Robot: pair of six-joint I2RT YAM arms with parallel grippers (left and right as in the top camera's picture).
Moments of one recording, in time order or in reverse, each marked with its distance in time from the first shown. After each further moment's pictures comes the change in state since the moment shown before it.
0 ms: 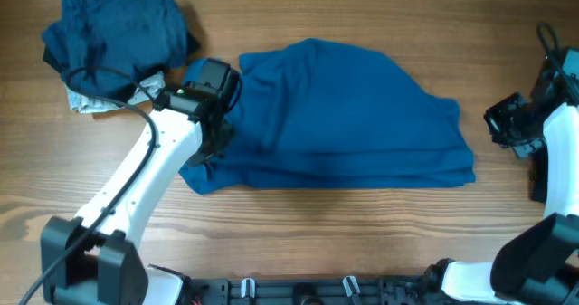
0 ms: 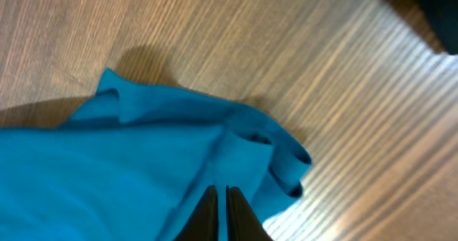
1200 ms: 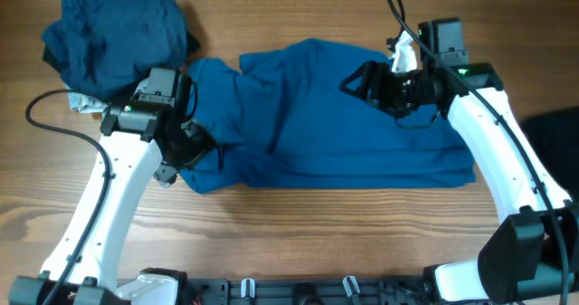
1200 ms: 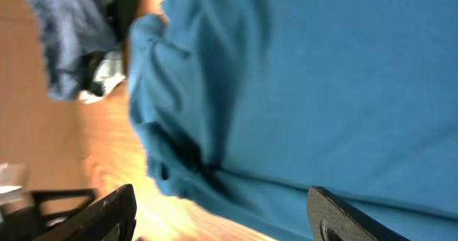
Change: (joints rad) left arm 0.184 -0.180 -0.064 -0.095 0.193 0.163; right arm 0.537 0.031 0.000 0.315 -0.608 -0.179
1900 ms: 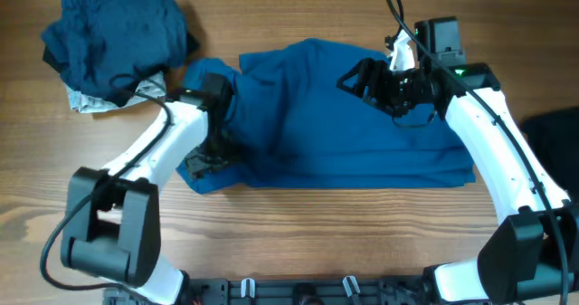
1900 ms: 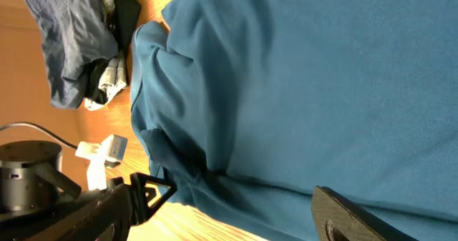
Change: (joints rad) left arm -0.124 0.338 -0.042 0.169 0.028 0.234; right arm 0.011 0.000 0.000 0.022 0.032 0.034
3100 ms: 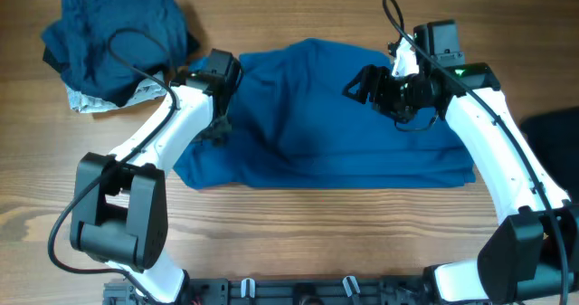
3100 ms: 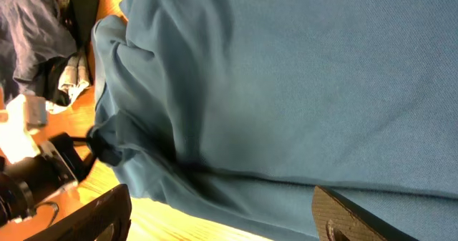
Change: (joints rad) left arm -0.002 0.078 0.134 0.140 -0.401 0.079; right arm 0.000 0.000 0.000 -0.076 0.090 -0.026
